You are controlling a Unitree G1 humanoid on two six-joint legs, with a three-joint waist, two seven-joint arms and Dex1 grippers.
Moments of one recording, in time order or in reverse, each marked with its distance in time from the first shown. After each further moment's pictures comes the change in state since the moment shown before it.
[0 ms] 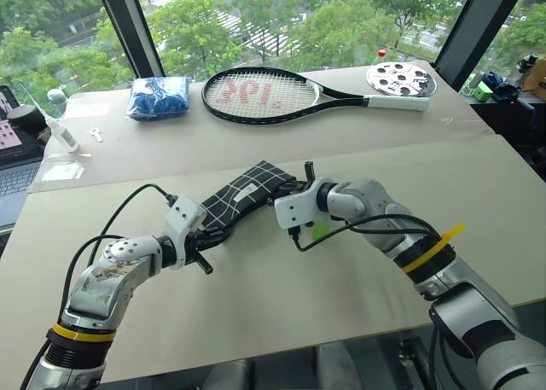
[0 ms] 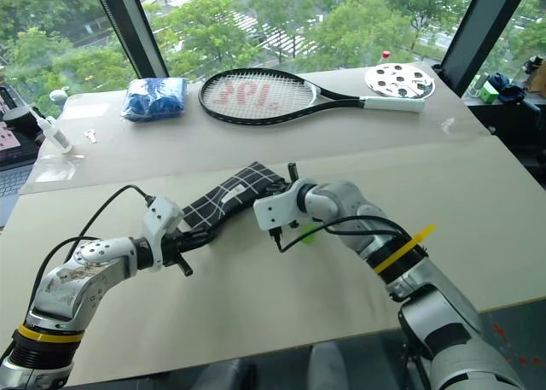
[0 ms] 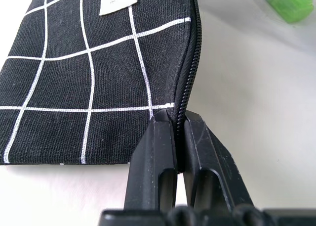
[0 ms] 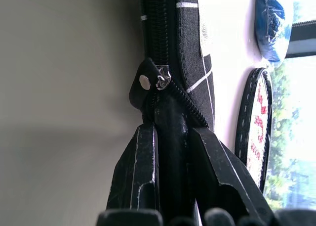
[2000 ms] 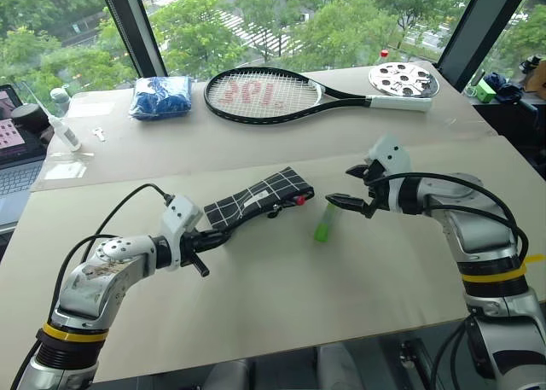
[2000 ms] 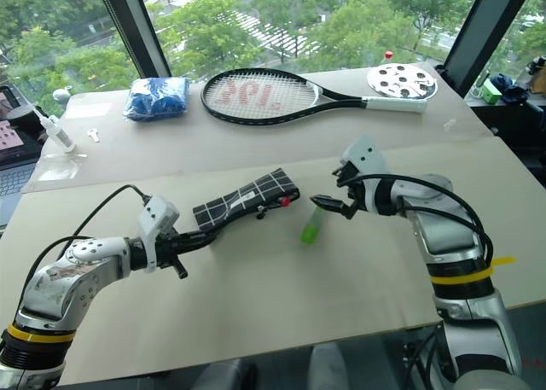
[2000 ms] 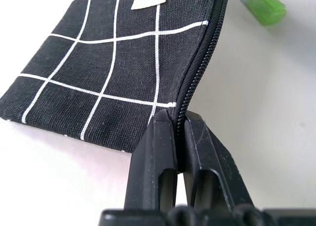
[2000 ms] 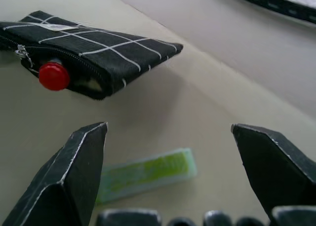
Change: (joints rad) left arm 0.000 0.035 0.030 -0.016 -0.063 0.043 -0.045; right arm 0.236 -0.074 -0.570 -0.431 0.866 1.131 0.222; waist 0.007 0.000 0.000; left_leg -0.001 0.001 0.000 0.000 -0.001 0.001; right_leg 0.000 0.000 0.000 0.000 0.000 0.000
